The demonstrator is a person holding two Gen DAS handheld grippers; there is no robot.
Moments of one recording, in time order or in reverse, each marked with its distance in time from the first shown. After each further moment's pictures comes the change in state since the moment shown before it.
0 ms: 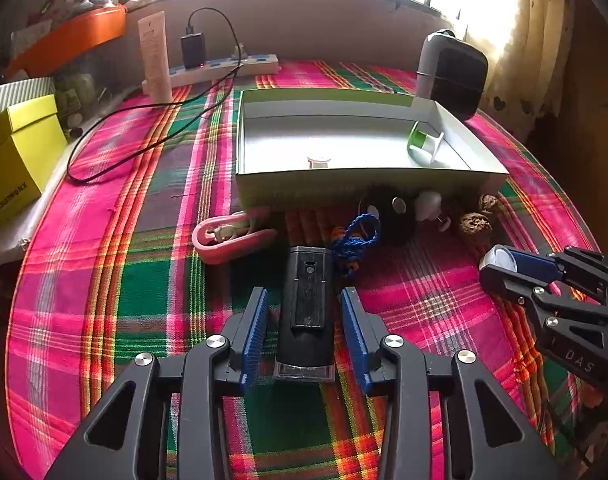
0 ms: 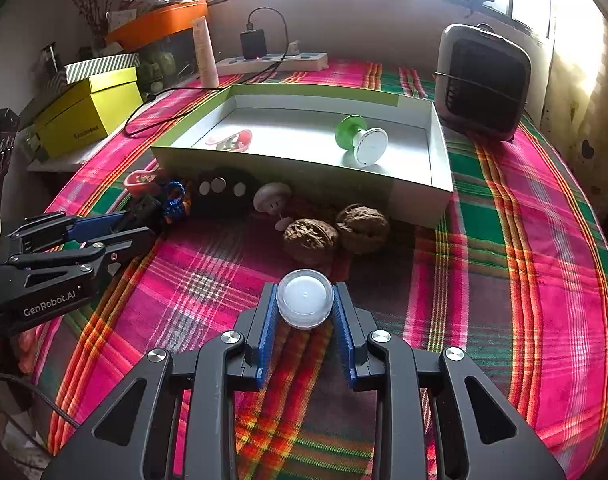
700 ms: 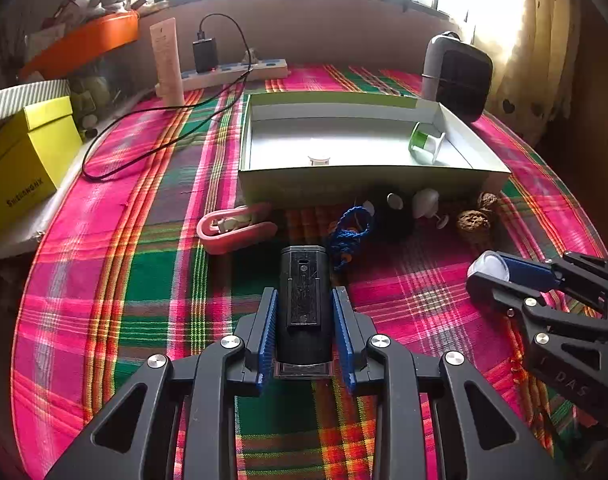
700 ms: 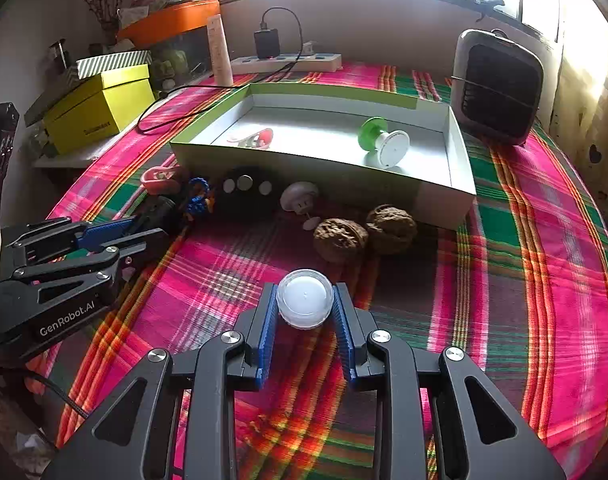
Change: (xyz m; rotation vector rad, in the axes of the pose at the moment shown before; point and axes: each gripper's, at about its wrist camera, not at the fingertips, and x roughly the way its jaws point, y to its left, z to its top) left arm -0.009 -0.010 -0.007 -0.009 -0.023 0.059; right arm -0.002 0.015 -0.001 -0.013 -0.006 0.030
